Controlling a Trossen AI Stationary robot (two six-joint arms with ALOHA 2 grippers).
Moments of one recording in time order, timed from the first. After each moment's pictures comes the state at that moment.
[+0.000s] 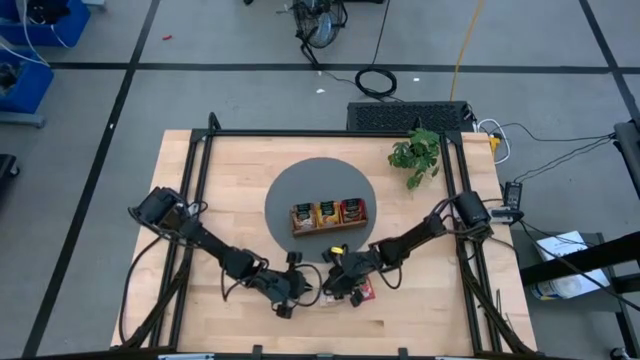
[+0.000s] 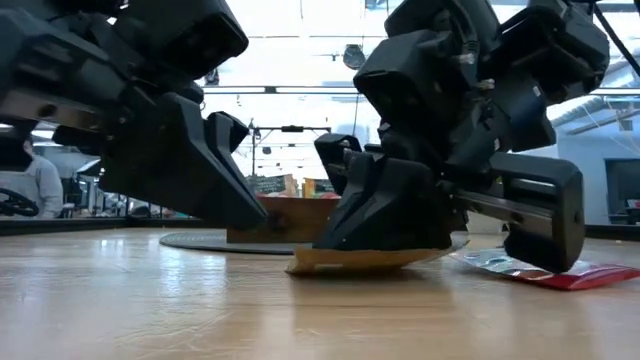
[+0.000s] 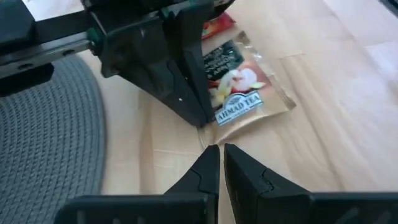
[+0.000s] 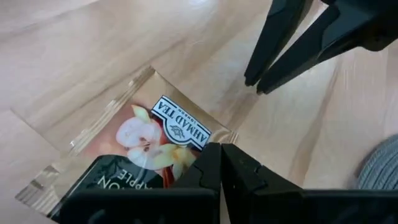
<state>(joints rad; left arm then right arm) -0.53 1.89 0.85 0.34 -0.31 -0.16 0.34 2.06 0.90 0.56 -0.08 -0.34</state>
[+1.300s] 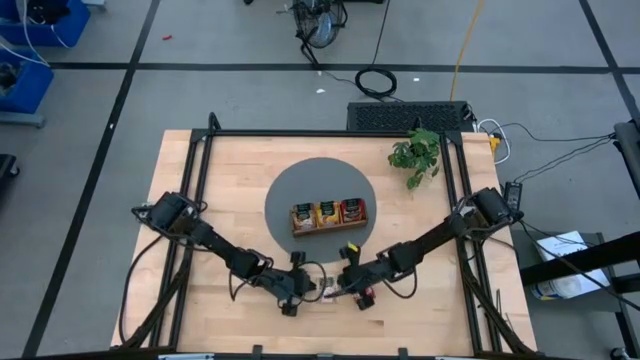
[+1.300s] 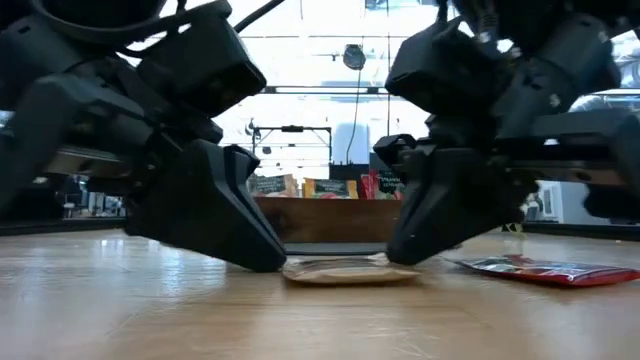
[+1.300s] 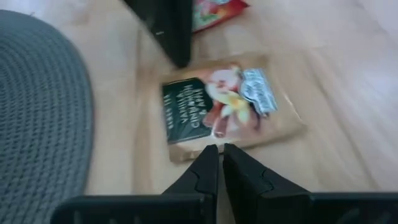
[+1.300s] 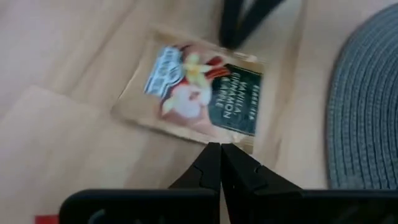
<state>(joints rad) -0.51 1.98 0.85 0.43 -0.27 -0.19 0.44 1.91 0.90 0.17 0.16 -0.01</state>
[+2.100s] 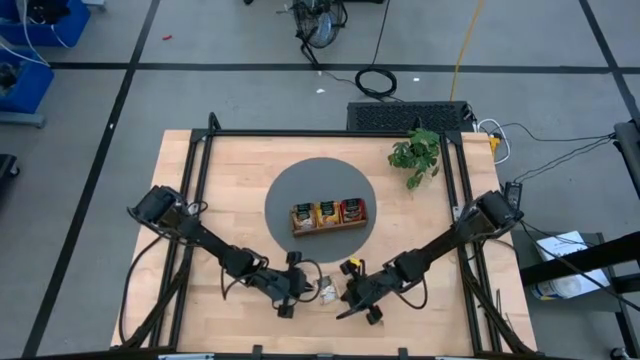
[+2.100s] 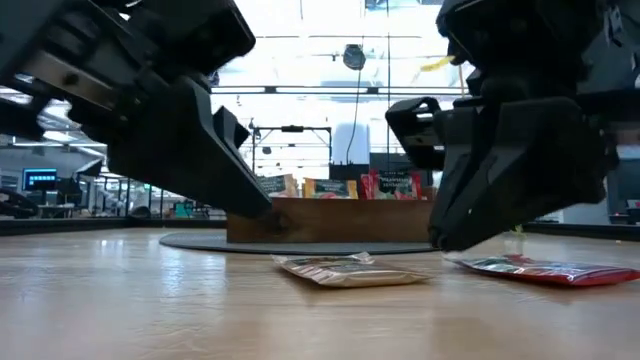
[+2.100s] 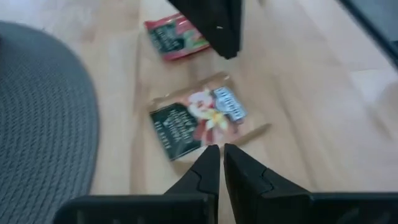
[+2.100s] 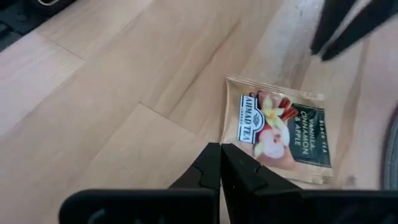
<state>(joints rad) -0.53 1.87 0.85 0.36 -0.28 -0.24 0.53 1.88 0.90 0.24 0.13 -0.09</state>
